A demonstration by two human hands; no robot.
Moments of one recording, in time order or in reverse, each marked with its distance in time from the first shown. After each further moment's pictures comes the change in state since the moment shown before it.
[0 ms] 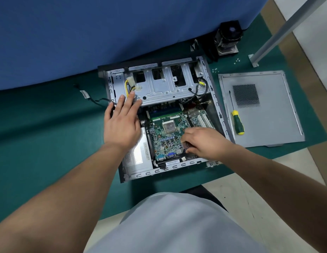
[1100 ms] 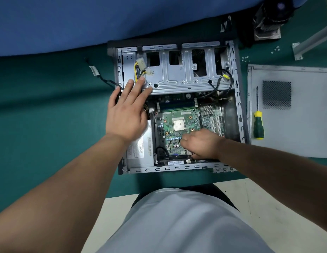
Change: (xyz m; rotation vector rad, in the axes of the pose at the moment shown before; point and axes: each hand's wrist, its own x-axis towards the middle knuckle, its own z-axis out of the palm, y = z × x) left_hand 0.003 -0.003 0.009 0.051 0.053 0.004; right_hand 0.052 0.018 0.040 -0.203 -0.293 -0.341
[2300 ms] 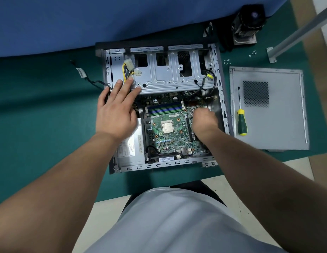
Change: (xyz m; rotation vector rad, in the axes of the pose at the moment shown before) left_hand 0.000 0.003 -0.006 -0.056 -0.007 -0.014; right_hand 0.013 0.027 -0.016 0.420 0.148 1.122
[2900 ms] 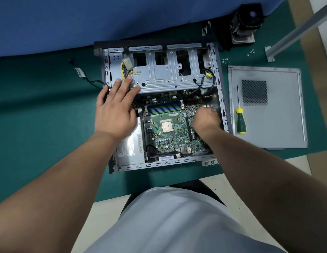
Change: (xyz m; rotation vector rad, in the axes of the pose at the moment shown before) left_hand 0.000 -0.002 0.004 0.008 0.024 0.006; right_hand 0.005 0.006 0.006 0.092 0.005 0.095
